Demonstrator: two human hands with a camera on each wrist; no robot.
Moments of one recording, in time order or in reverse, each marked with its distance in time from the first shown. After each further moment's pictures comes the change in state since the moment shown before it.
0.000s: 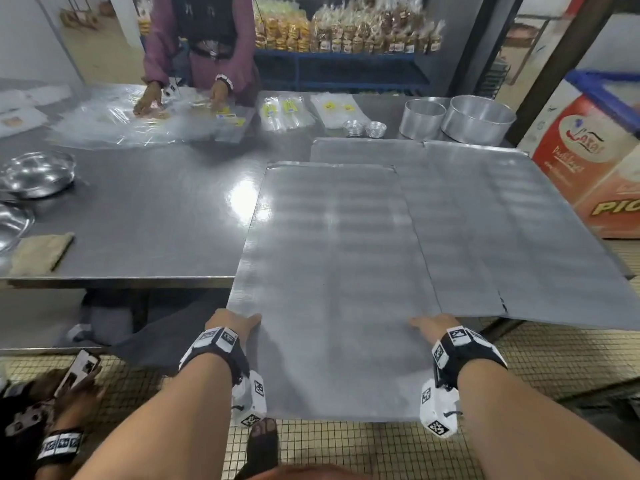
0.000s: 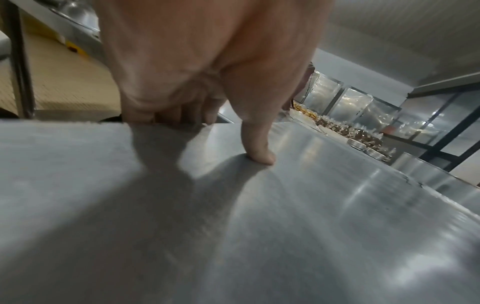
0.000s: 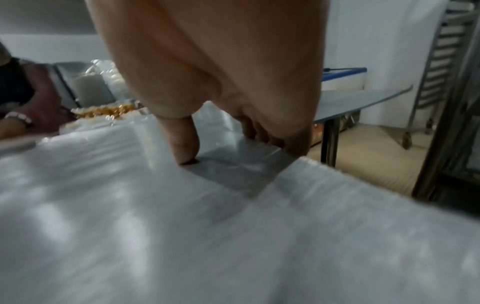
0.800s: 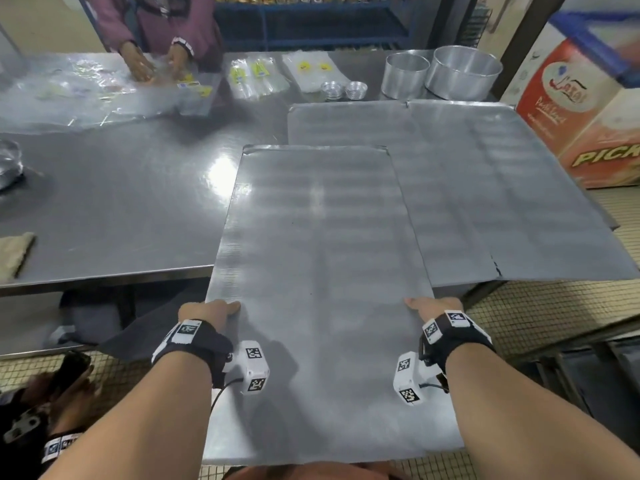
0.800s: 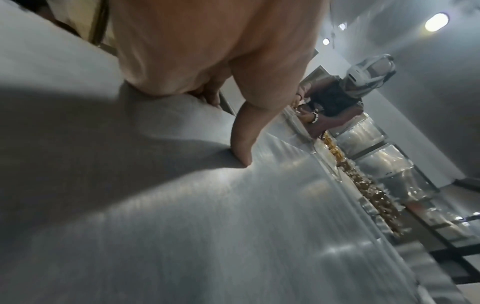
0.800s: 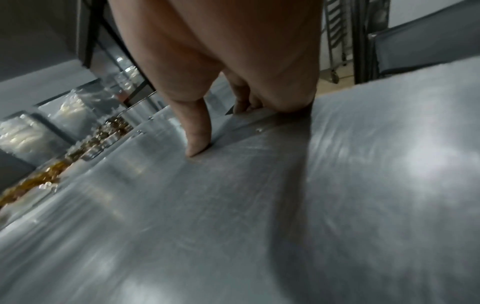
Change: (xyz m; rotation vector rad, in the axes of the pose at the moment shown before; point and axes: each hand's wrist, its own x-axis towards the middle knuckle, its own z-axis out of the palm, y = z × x) left_hand 0.011 -0.006 -0.013 -0.354 0.034 -0.078; right_hand -0.022 0.000 0.013 0.514 0.109 0.278
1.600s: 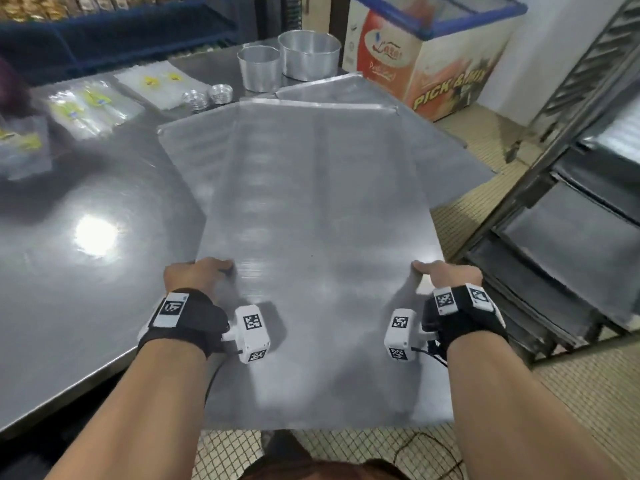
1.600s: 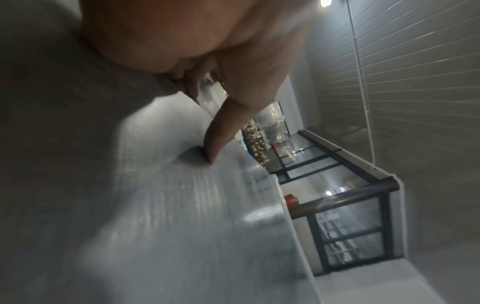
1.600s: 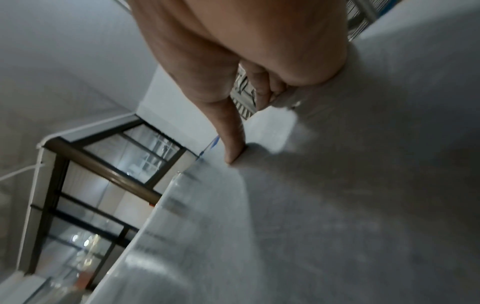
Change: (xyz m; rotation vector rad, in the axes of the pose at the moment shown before) left_hand 0.003 0.129 0.027 -0.112 -0.304 0.261; right_hand -0.086 0.037 -0.031 0.621 0.465 0.152
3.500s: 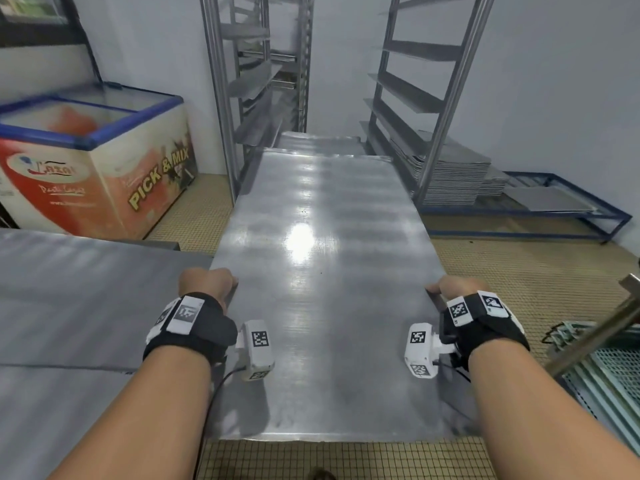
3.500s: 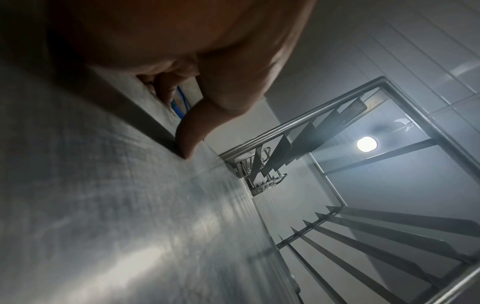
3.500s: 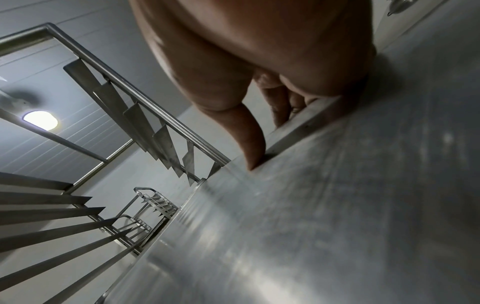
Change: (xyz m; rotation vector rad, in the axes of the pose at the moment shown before) left_hand -0.262 0.090 0.497 0.416 -0.793 0.418; right_hand 0.140 0.010 -0.390 0.361 0.607 0.358
